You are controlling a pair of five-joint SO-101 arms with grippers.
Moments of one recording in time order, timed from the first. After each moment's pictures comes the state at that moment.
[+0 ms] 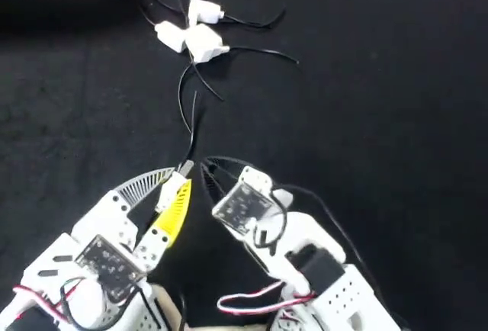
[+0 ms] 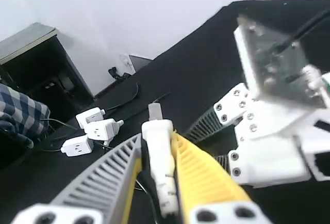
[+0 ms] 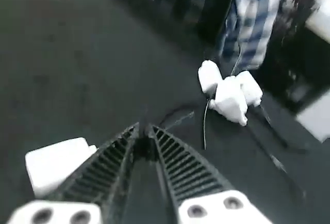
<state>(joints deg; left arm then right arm) 29.8 -104.6 53.4 71.7 -20.4 -38.7 -93.2 90.3 26.1 24.7</state>
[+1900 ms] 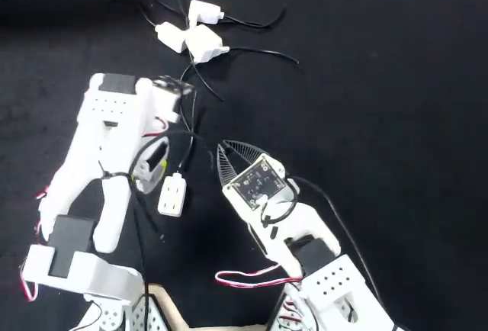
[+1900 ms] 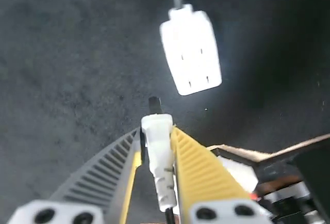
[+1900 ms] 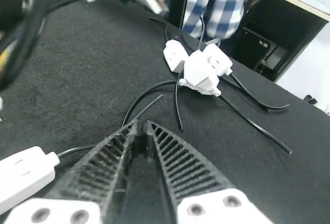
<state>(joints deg) 3.7 -0.7 10.7 99.9 -22.5 -29.6 -78.5 97.3 3.8 18.1</state>
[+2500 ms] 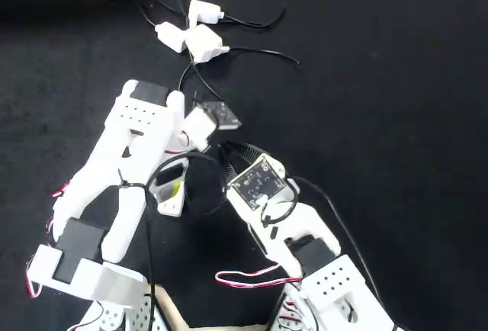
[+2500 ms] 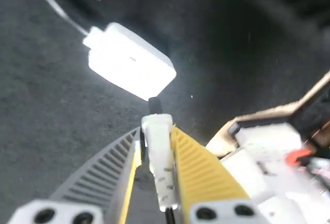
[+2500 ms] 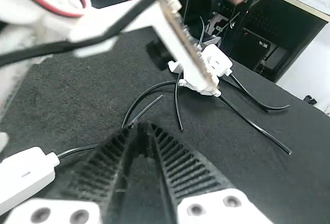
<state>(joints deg) 11.2 -2.0 14.1 99.9 -46.3 -29.6 -78.5 97.3 3.6 18.1</state>
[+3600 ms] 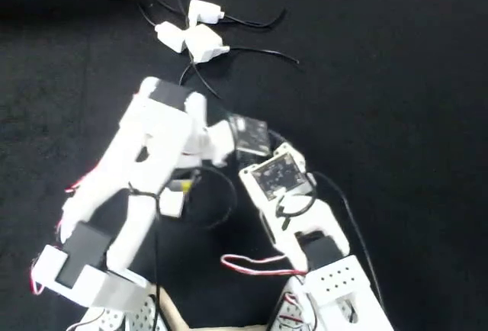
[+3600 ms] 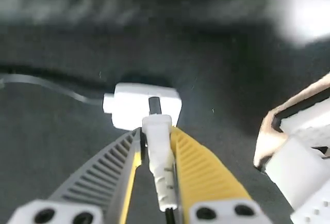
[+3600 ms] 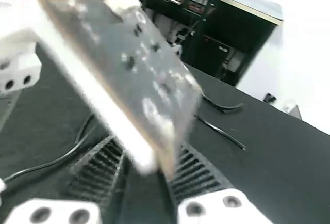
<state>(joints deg) 20.7 -2.5 8.0 97.7 -64.7 -20.8 -78.5 97.3 -1.2 18.1</state>
